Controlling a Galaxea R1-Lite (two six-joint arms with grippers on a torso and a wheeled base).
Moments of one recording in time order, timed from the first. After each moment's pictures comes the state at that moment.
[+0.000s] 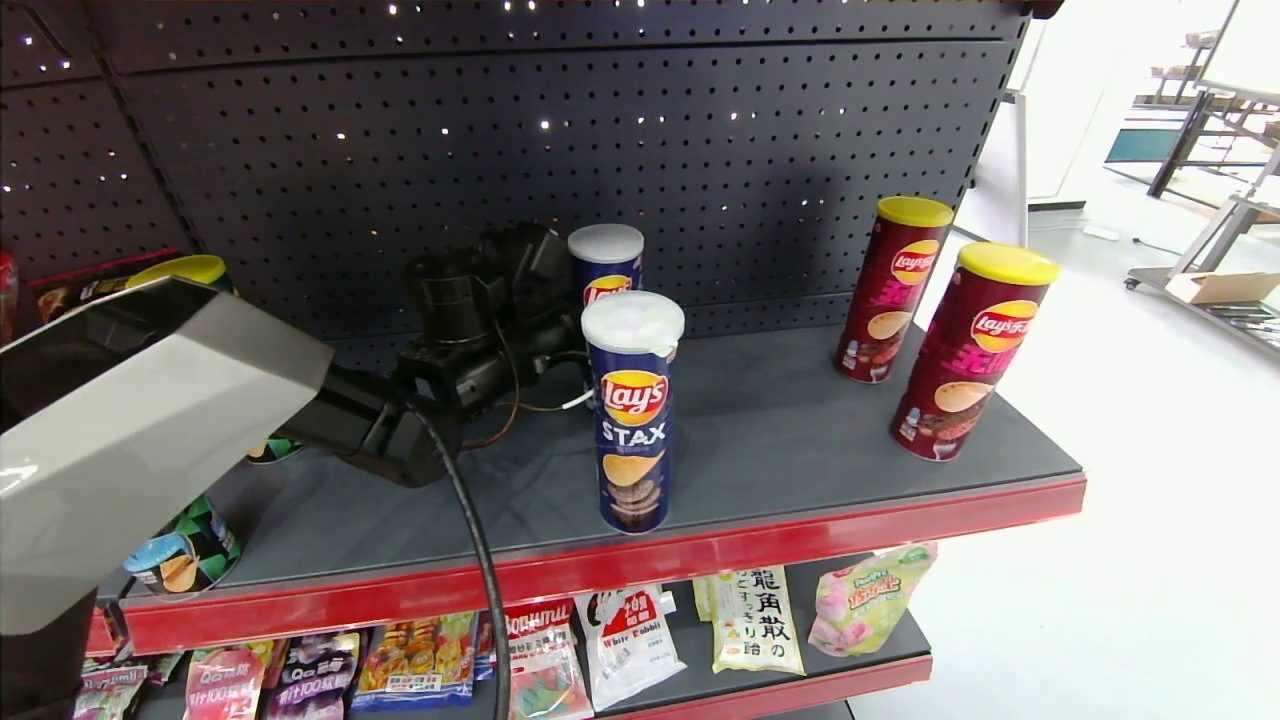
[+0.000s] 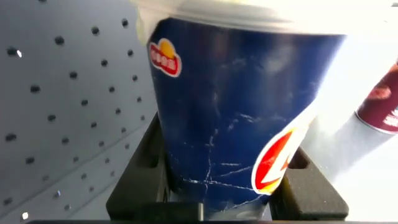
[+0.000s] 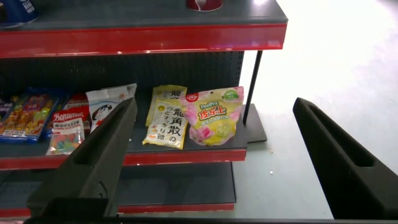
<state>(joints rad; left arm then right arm) -0.42 2.21 -1.24 -1.00 -0.31 -0.01 0.11 0.10 0.00 0.01 0.00 -0.01</state>
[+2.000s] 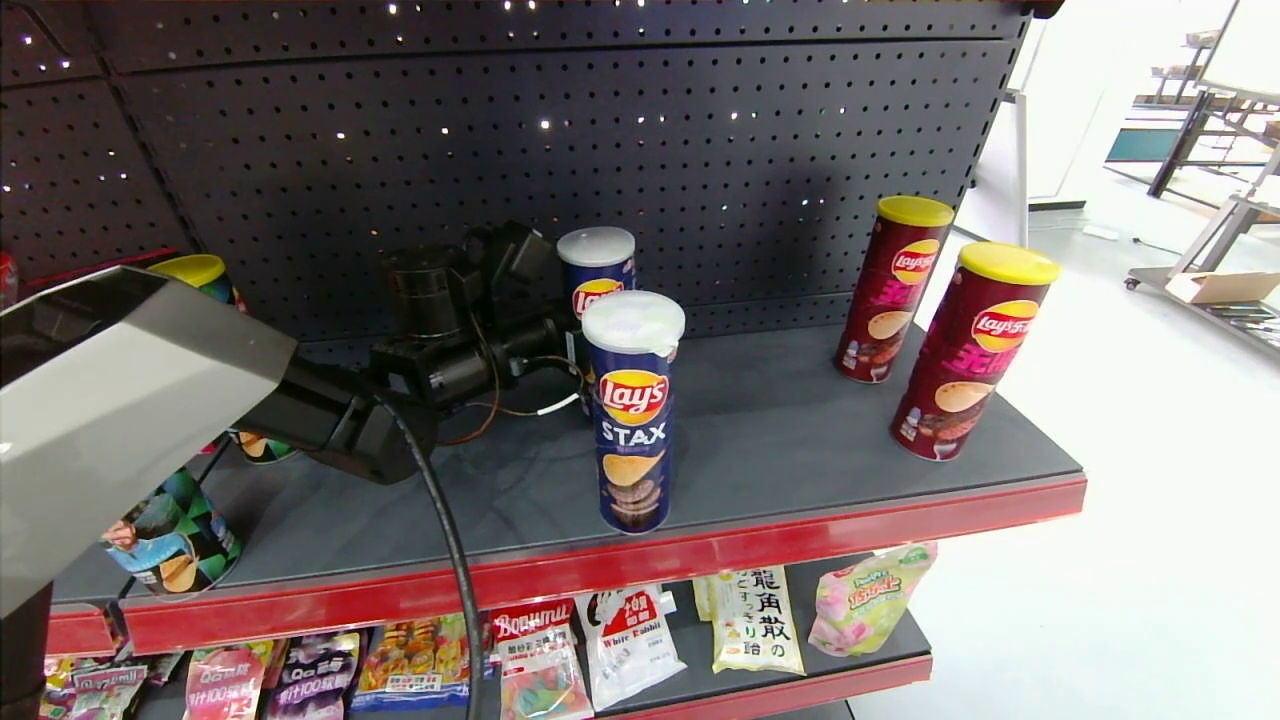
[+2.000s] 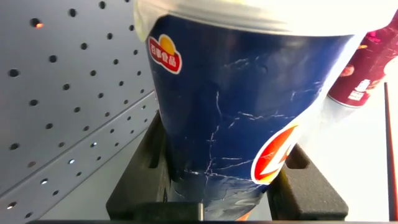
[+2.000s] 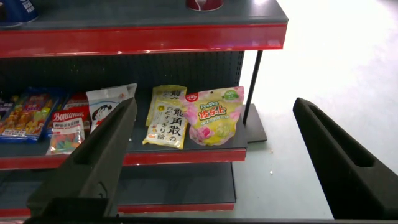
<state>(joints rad) -0.38 2.17 -1.20 -0.97 -0.44 -0.01 0.11 0.10 0.00 0.01 0.00 -0.01</state>
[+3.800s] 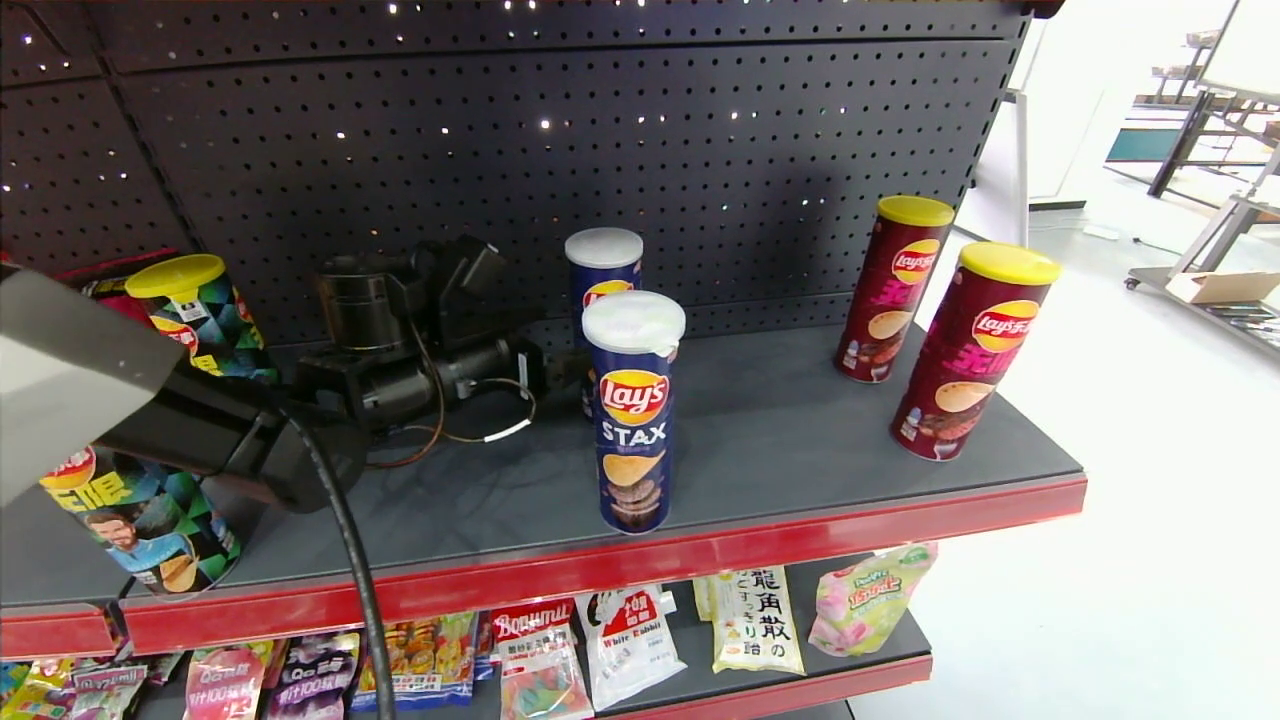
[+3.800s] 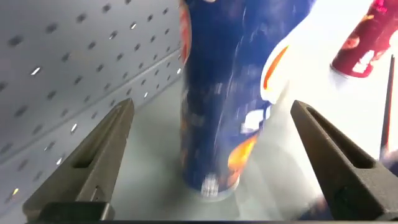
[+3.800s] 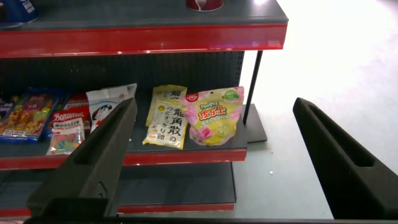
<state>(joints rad) -0.33 2.01 -0.99 -0.92 -0.45 0.04 0.11 0.10 0.00 0.01 0.00 -0.01</state>
